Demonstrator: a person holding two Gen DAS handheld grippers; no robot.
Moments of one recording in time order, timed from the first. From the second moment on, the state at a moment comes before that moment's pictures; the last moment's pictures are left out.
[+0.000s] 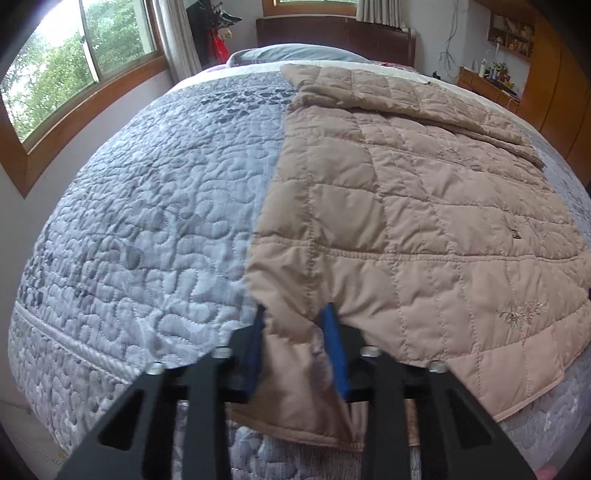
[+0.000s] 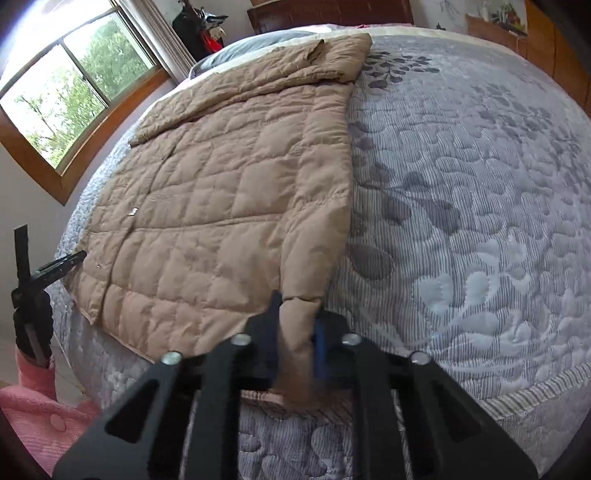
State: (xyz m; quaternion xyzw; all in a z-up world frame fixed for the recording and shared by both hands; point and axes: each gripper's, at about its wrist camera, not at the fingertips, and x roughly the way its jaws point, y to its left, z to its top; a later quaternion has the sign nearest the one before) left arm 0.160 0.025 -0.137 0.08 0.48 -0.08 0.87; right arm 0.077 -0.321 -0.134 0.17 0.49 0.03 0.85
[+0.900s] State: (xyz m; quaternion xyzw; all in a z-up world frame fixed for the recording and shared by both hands) left arm 0.099 0.046 -0.131 0.06 0.46 -0.10 0.88; right arm 0.036 -0.324 -0.126 0.19 0.48 0.05 0.86
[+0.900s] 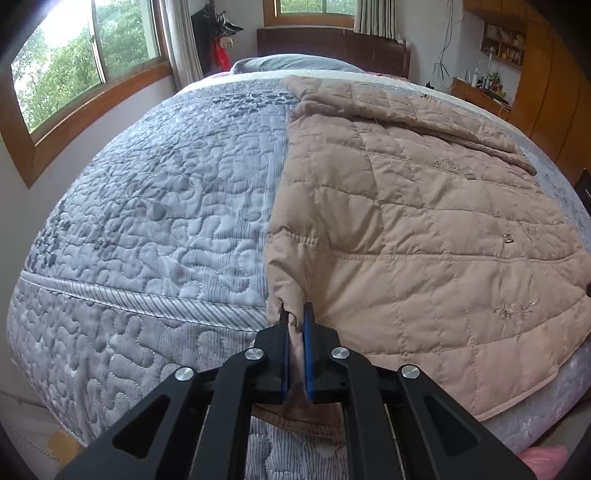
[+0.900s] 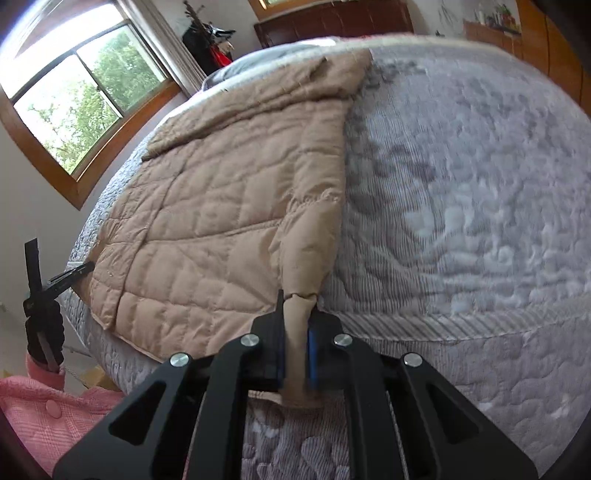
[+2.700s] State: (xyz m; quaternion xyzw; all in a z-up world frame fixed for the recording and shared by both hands) left arm 0.466 0.015 -0.050 -0.07 0.44 -0.13 0.89; right arm 0.371 -0.478 -0.068 0.31 0.46 0.09 0.83
